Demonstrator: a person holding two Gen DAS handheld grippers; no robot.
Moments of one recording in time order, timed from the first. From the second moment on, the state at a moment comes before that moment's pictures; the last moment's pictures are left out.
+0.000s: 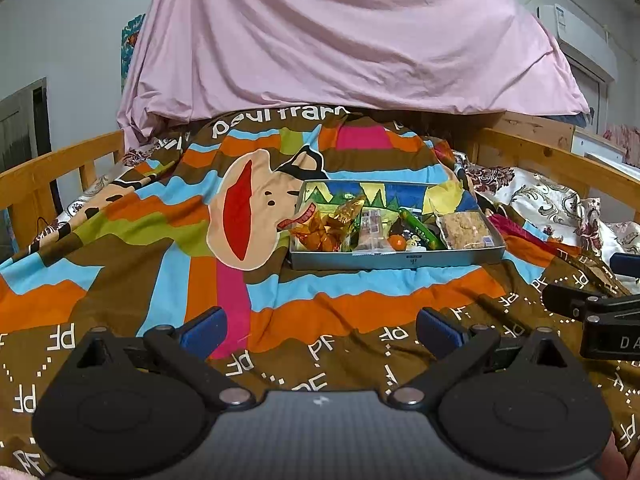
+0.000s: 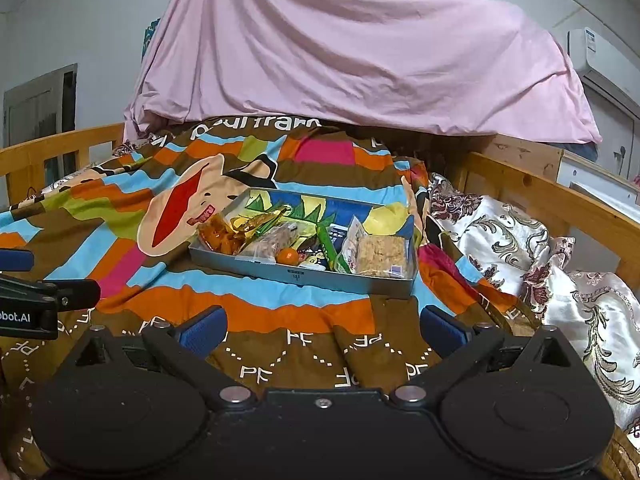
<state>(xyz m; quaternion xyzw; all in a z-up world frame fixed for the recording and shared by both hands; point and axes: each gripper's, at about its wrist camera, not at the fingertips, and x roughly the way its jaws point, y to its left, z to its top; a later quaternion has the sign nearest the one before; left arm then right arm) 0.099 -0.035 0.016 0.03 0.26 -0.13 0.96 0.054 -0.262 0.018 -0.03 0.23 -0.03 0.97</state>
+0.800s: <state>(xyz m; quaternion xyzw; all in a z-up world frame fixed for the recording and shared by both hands) 0.100 -0.034 0.012 0.04 0.26 -0.12 0.96 0.055 -0.262 0.018 -0.03 0.23 -0.03 0.97</state>
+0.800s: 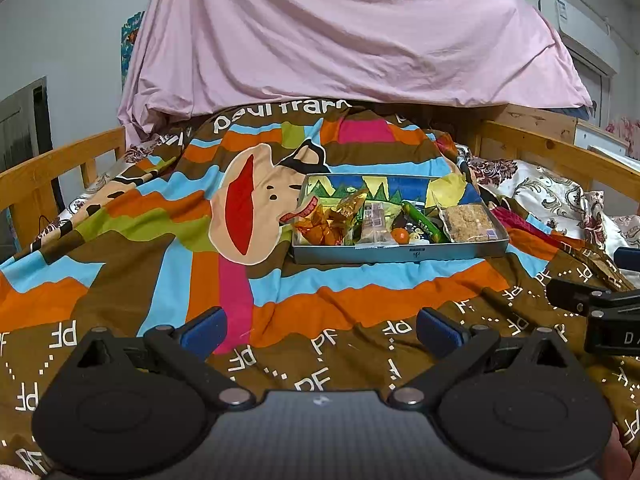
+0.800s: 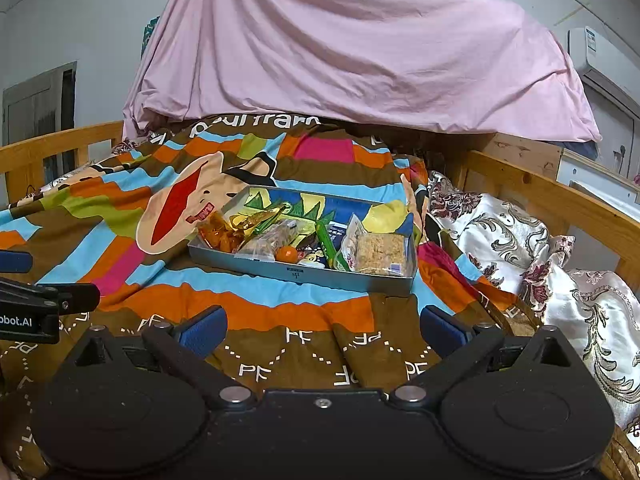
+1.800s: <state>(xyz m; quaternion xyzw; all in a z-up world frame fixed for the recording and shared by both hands) 0.101 -0.031 0.011 0.03 0.27 -0.12 0.95 0.056 -0.262 0.018 -0.03 0.24 -0.03 0.97</state>
